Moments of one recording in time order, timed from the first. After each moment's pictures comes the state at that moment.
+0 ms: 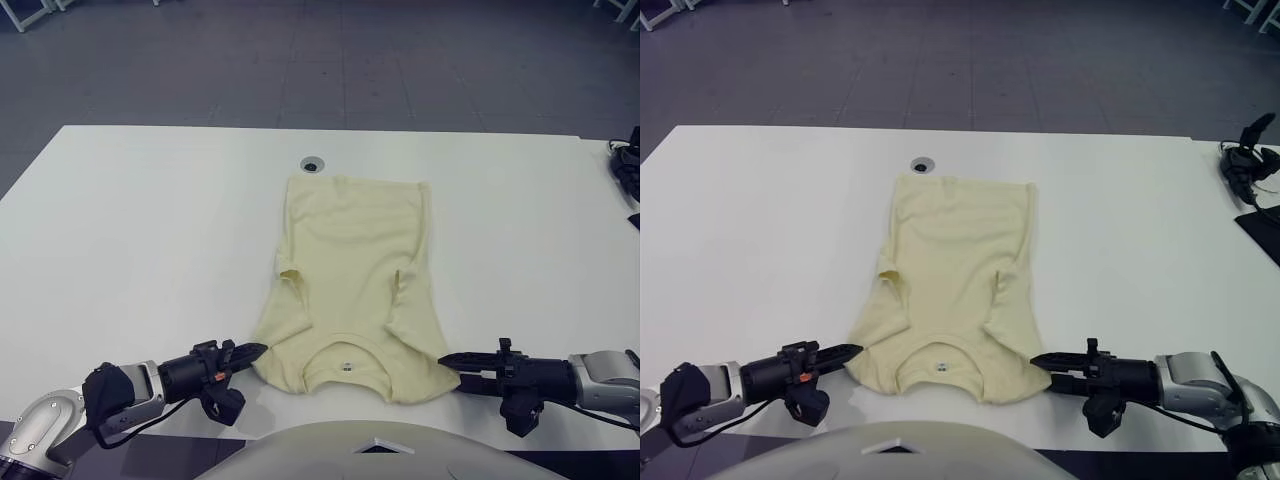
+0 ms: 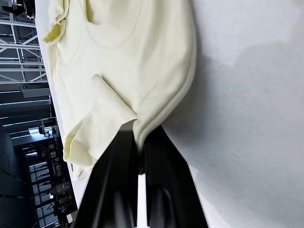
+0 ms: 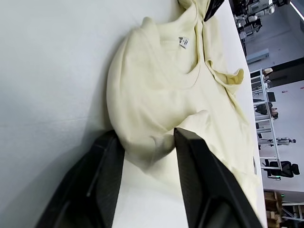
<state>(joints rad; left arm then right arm) 0.50 0.96 -0.07 -0.29 0.78 -0.79 -0.33 0.23 -0.96 0.11 0.39 -0.32 -1.42 0.65</state>
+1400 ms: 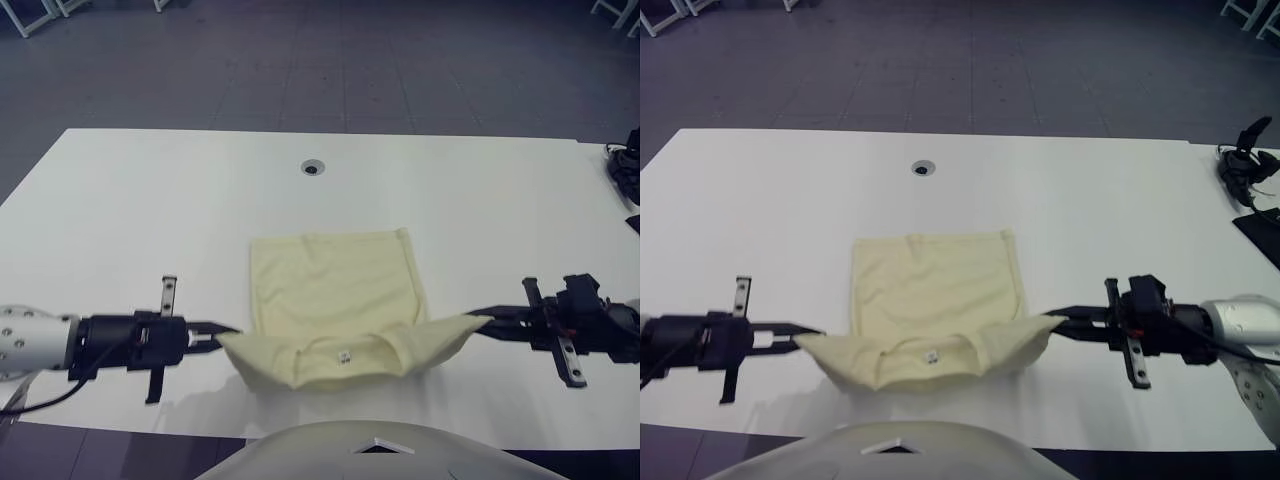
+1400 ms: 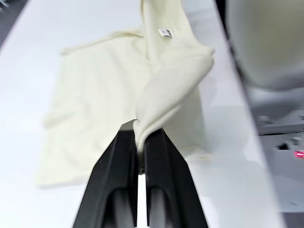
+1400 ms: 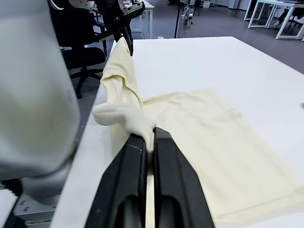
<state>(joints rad) 0.36 1.15 0.25 -0.55 -0.53 -0.03 -1.12 0.26 -1.07 -0.18 -0.32 0.84 0.07 1.26</state>
